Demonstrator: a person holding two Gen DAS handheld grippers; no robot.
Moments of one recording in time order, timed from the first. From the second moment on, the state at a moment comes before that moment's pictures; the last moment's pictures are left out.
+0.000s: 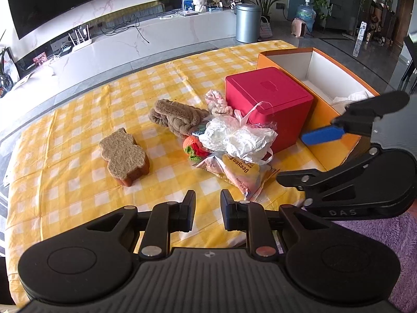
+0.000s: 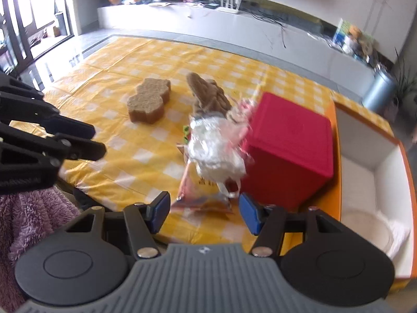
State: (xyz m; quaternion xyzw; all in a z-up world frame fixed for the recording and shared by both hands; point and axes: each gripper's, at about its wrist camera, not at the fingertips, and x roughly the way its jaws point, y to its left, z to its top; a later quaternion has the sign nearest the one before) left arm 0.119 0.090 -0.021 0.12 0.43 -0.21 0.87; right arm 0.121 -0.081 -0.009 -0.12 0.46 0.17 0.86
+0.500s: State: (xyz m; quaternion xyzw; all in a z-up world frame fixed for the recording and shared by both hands) left arm 0.158 0.100 -0.047 0.11 0.46 -0.21 0.86; right arm 0.176 -0.025 -0.034 -0.30 0.44 0.21 0.82
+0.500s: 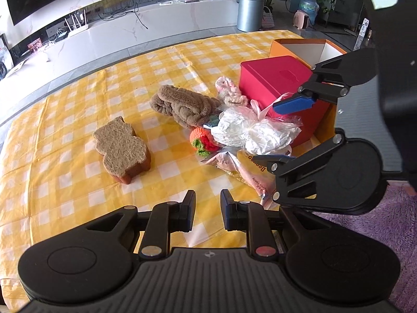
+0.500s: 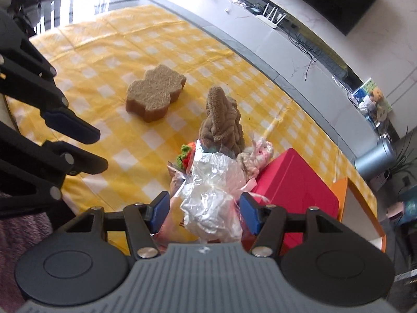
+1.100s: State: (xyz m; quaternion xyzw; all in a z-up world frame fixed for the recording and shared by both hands) left arm 0.168 0.105 -0.064 0.10 0.48 -0.22 0.85; right arm 0.193 -0.017 -0.081 -0.36 0.46 0.20 0.78
